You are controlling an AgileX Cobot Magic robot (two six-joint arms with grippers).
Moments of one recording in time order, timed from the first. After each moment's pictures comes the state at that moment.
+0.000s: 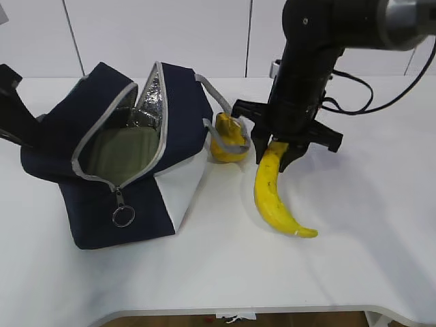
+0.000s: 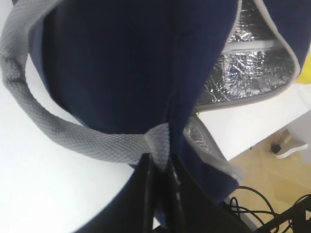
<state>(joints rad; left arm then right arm) -0.05 1.52 -1.21 -0.55 1.13 0.42 0.42 2.06 -1.68 0.05 1.11 0.83</state>
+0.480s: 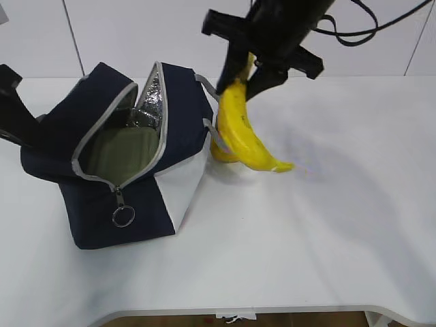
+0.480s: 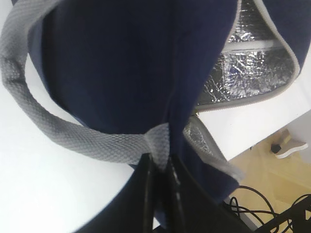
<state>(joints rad) -0.05 1.52 -1.21 -0.55 1.13 0.42 0.42 1.95 -1.86 0.25 1.16 0.42</state>
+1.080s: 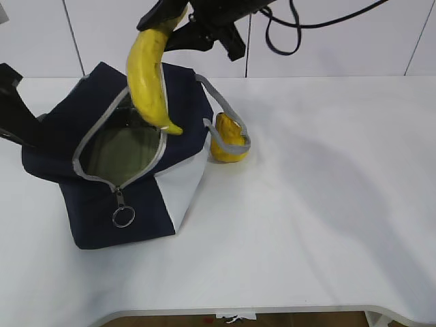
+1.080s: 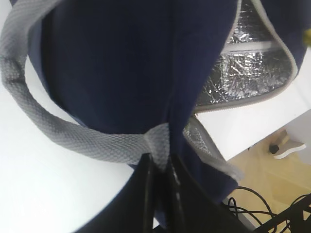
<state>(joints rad) -0.05 1.52 -1.21 -0.55 1.13 0.42 0.42 2.01 -1.91 0.86 0.88 0.12</state>
